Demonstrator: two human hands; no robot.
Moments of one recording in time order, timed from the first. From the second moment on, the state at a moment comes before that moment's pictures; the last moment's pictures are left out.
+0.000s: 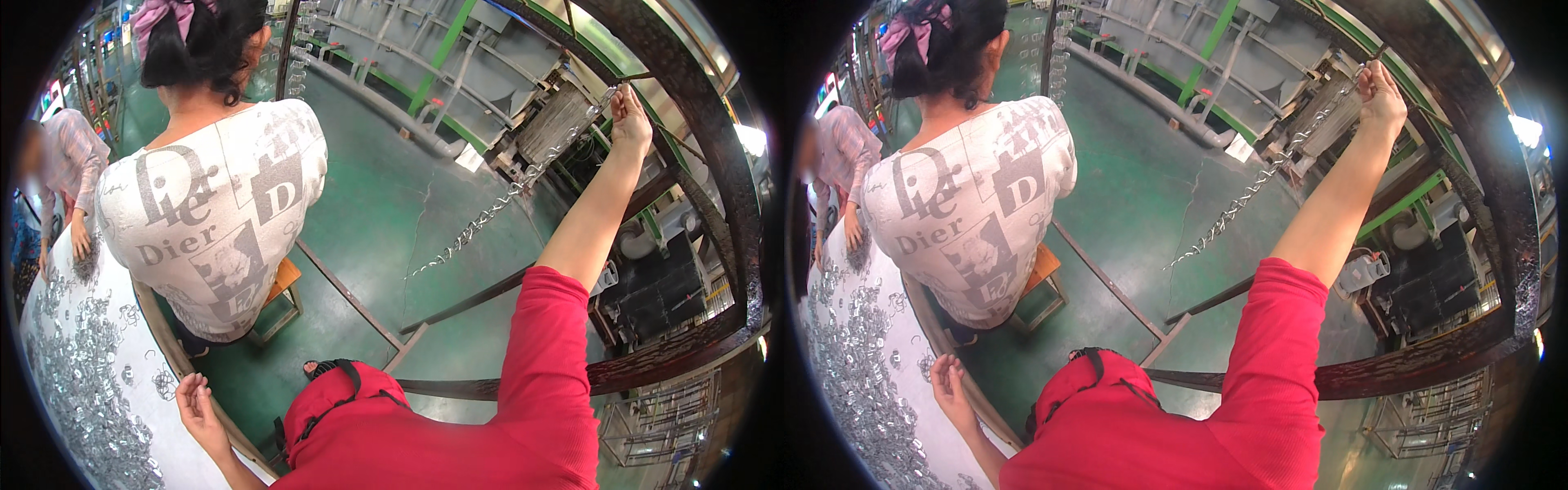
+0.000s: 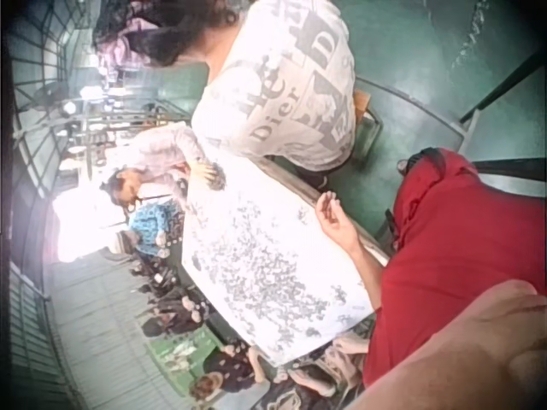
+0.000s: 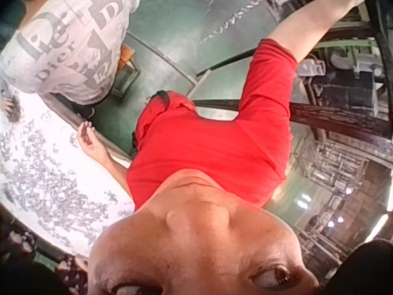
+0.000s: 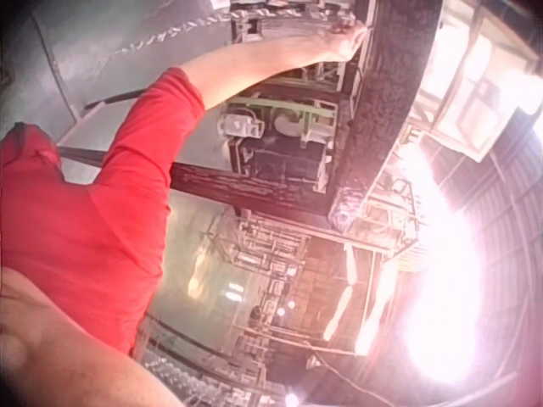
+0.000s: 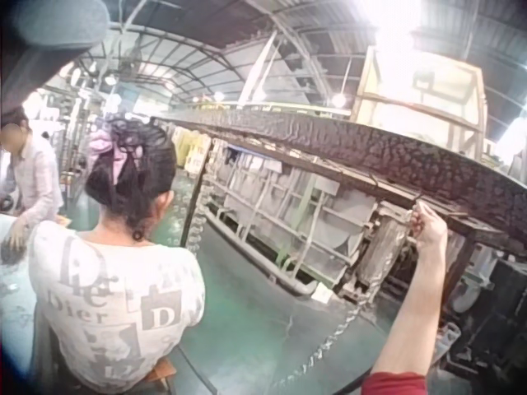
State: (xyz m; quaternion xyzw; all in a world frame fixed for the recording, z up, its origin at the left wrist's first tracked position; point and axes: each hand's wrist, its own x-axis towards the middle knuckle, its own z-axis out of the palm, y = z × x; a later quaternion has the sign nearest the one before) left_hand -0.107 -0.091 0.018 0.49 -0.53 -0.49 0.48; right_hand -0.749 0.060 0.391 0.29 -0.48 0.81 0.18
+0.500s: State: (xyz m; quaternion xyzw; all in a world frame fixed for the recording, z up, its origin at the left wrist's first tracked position) left_hand -0.109 -0.094 0.015 0.50 -0.55 -0.50 0.43; right_hand -0.714 0.070 0.107 0.00 -0.40 0.83 0.39
